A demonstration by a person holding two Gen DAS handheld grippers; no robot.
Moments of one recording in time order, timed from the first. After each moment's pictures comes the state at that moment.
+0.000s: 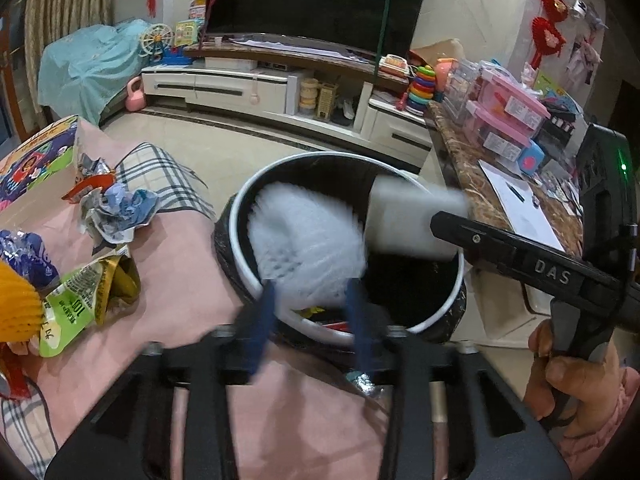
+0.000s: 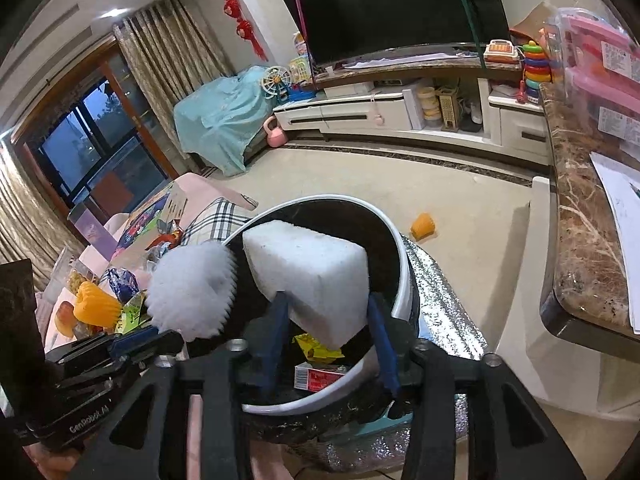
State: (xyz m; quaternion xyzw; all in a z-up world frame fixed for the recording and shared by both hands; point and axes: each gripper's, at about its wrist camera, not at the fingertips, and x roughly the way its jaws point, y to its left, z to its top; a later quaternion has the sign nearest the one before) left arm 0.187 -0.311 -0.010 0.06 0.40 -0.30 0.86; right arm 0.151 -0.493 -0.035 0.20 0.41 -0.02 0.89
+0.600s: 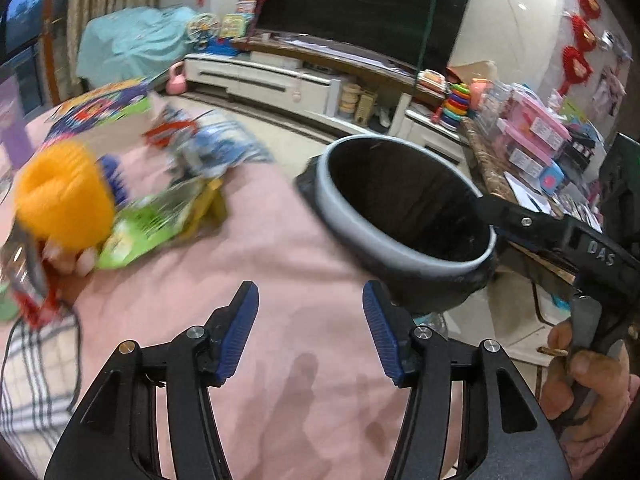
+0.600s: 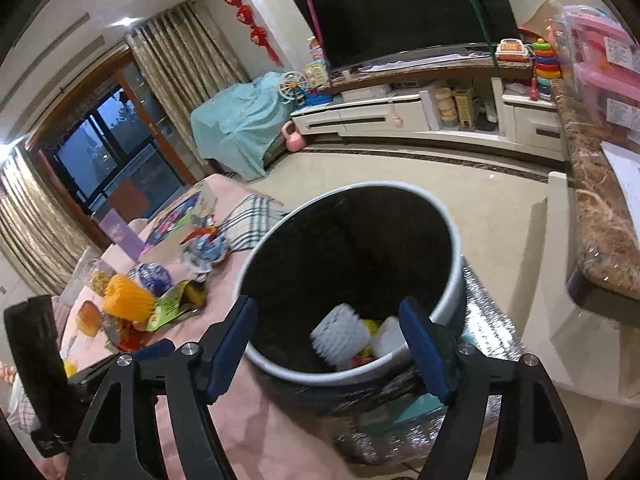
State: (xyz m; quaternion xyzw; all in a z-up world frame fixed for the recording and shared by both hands) left arm 0.161 -0.232 -0.024 0.02 0.41 -0.25 0.88; right arm 0.133 -0.457 -0.028 0.22 0.39 0.01 0.89
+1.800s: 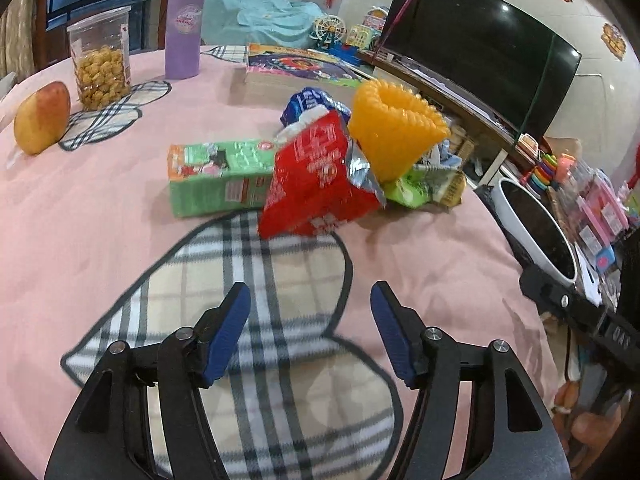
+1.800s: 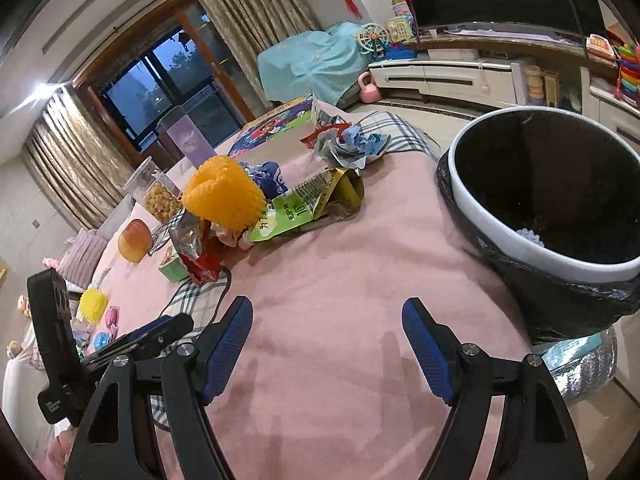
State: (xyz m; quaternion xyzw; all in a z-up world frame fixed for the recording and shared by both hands) left arm 0.154 -0.052 -0.048 -0.08 0.41 -0.09 0.90; right arm 0.136 -0.299 -0.056 0.19 0.44 0.12 0.87
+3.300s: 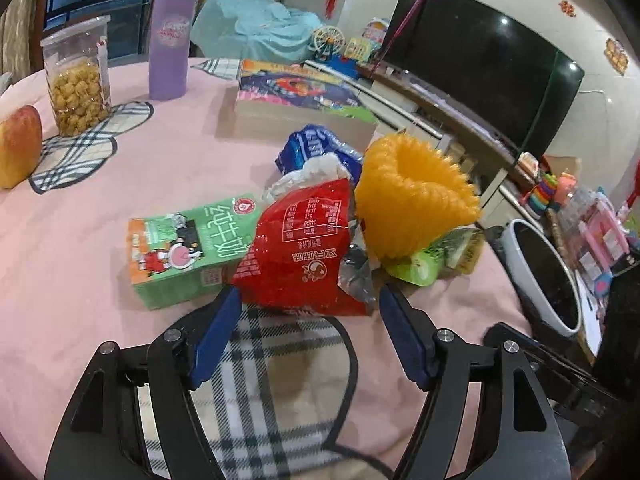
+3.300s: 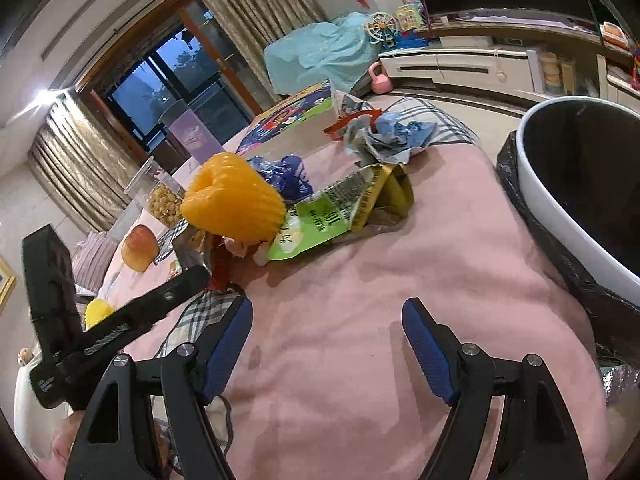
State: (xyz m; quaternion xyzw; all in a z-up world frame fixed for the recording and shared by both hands) left arm 0.214 -0.053 -0.046 -0.09 0.40 -0.10 0.91; right arm 0.172 -0.269 -0.073 0.21 0.45 0.14 0.86
